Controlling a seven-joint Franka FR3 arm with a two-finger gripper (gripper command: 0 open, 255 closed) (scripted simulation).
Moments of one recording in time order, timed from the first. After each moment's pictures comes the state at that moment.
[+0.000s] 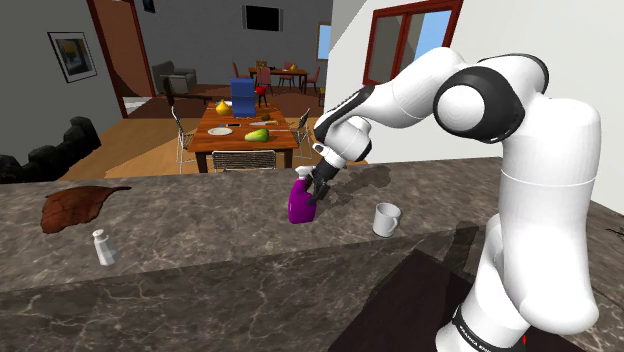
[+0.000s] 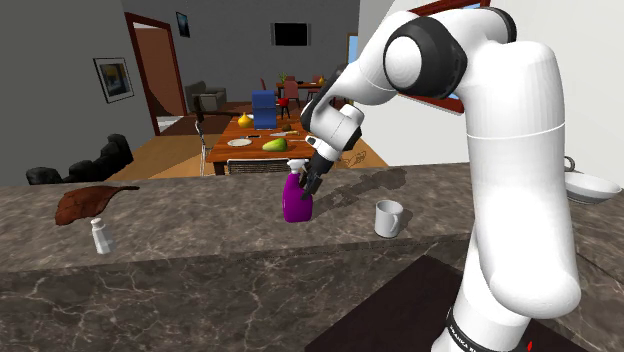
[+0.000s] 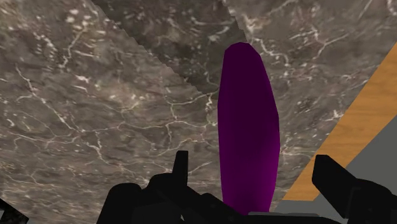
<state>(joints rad) 0.44 0.30 -0.62 -2.12 1.01 2.32 -1.91</state>
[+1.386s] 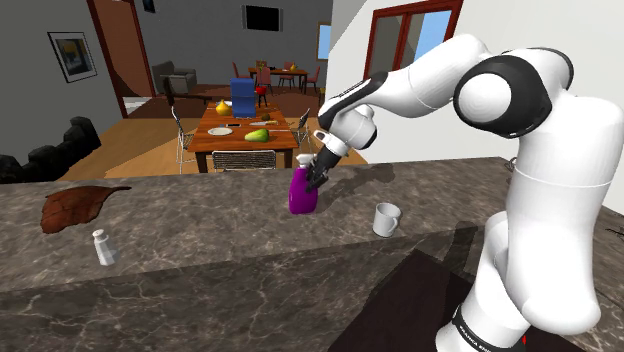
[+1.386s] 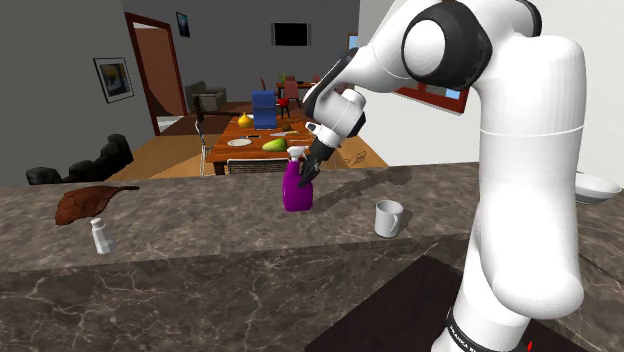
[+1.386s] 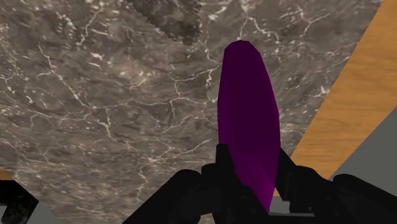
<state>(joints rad) 0.47 0.20 -0.66 -2.12 0.89 2.28 -1.81</state>
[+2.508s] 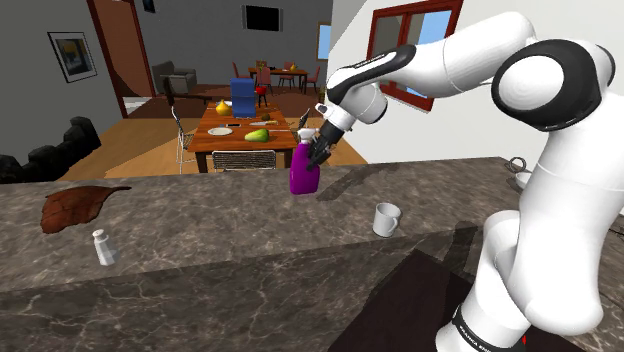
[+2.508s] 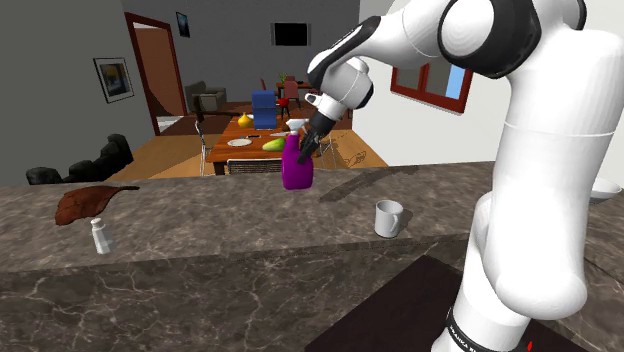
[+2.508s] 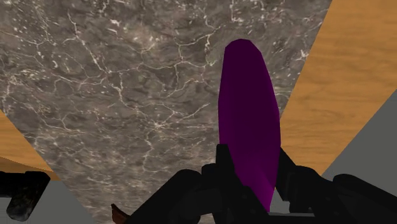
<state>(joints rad) 0.50 0.05 -0.69 -2.05 0.69 2.18 -1.60</state>
